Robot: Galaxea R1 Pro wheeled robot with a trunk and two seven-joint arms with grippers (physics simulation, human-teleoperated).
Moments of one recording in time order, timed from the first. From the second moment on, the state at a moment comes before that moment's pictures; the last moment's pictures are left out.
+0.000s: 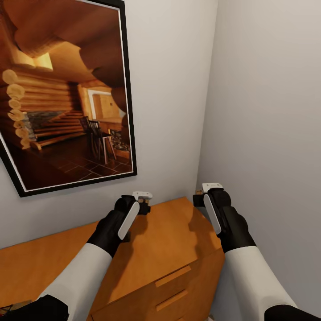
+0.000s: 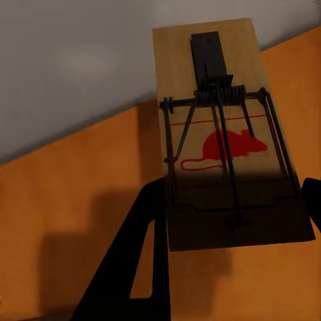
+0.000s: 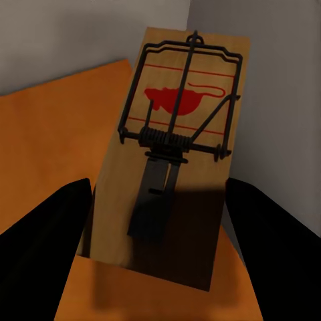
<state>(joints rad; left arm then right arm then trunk) -0.83 -0.17 -0.27 -0.98 0.33 0.92 0.43 -0.80 0.11 0.06 -1.18 -0.08 1.04 -0.25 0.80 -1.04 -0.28</state>
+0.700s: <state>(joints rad) -0.83 -0.17 -0.28 -0.98 0.33 0.92 0.43 -0.80 0.11 0.06 -1.18 -0.08 1.04 -0.25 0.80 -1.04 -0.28</state>
